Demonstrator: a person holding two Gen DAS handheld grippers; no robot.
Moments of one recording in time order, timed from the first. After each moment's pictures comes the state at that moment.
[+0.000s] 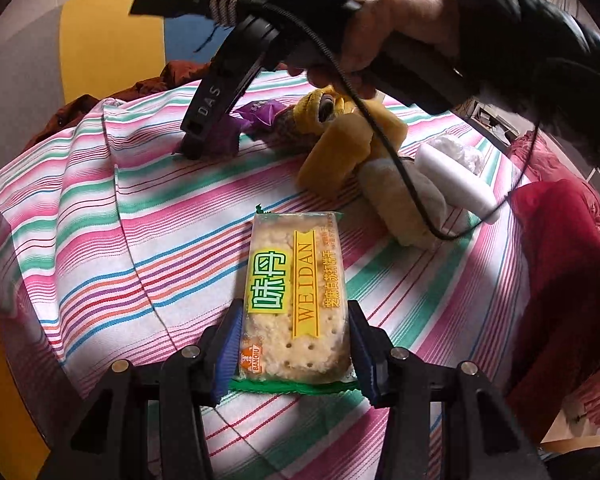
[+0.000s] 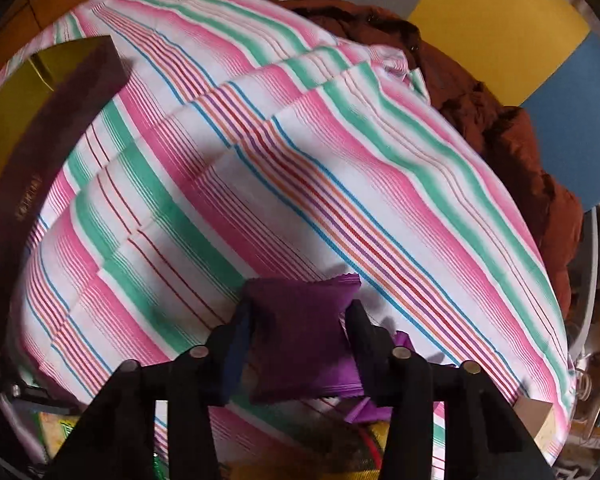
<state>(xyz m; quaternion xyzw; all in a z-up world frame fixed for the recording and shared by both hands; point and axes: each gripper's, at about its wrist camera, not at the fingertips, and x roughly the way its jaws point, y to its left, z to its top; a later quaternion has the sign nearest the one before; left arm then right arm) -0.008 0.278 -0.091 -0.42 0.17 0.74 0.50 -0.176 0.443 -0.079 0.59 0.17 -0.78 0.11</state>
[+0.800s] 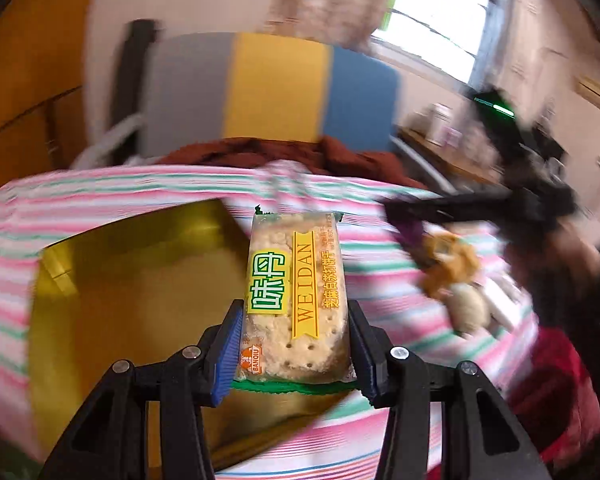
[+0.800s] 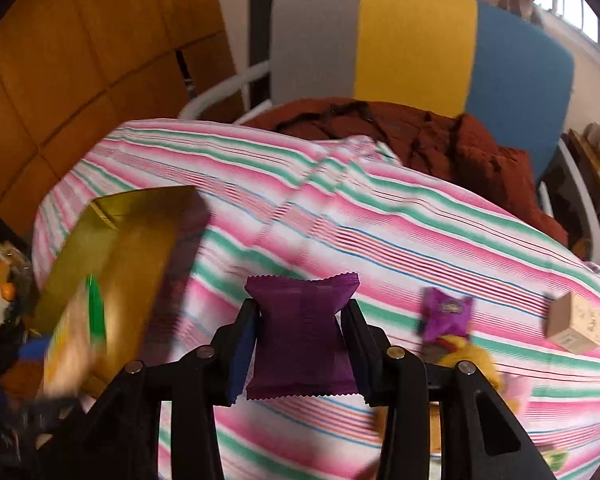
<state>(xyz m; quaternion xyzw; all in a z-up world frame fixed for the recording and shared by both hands) -0.048 0.103 0.016 -0.37 0.02 0.88 0.31 -0.091 0.392 0.021 0.46 -0.02 -0.88 0.08</state>
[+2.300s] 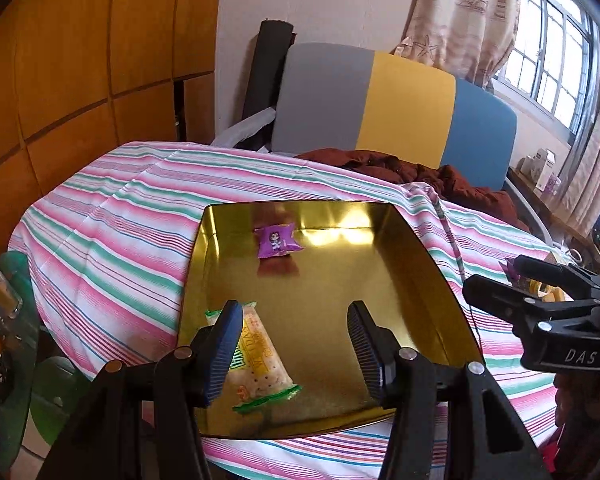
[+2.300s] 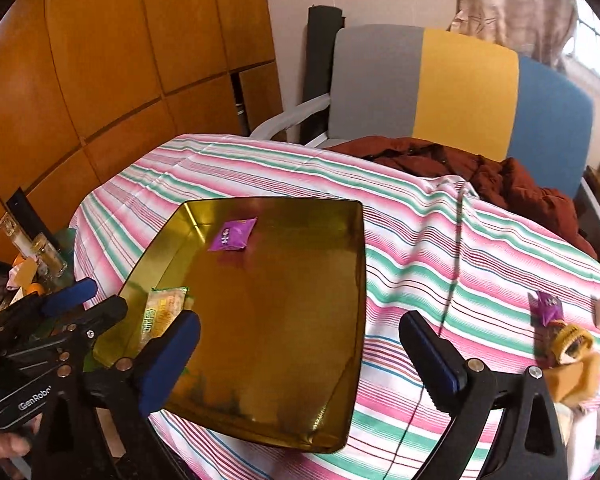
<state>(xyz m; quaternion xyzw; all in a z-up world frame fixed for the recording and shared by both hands) -0.038 0.014 0.017 -0.37 0.00 0.92 0.12 -0.040 0.219 0.028 0.39 -0.01 -0.92 0.09</state>
